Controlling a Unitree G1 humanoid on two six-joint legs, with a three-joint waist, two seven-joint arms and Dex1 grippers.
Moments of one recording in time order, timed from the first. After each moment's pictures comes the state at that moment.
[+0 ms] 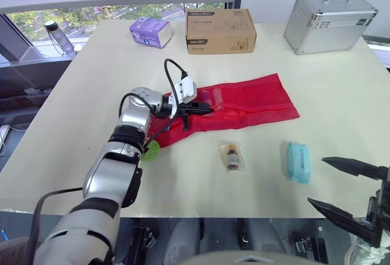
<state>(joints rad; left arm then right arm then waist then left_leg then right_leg) -0.93 0.44 -0.17 0.89 -0.10 -0.16 -1.35 0.68 -0.76 -0.90 -1.00 1.01 0.60 0.94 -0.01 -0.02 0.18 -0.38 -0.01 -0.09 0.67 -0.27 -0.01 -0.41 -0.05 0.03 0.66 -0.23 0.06</state>
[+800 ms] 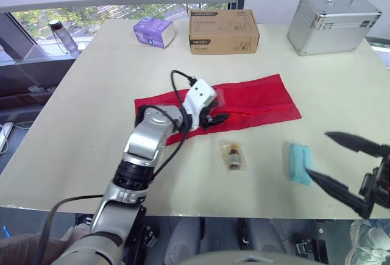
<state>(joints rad) -0.62 0.32 -0.22 -0.12 -0.07 0.78 -0.70 0.51 -0.77 -0.82 -0.95 1.05 0.52 0.74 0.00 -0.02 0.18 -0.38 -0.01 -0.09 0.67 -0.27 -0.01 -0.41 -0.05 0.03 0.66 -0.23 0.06</state>
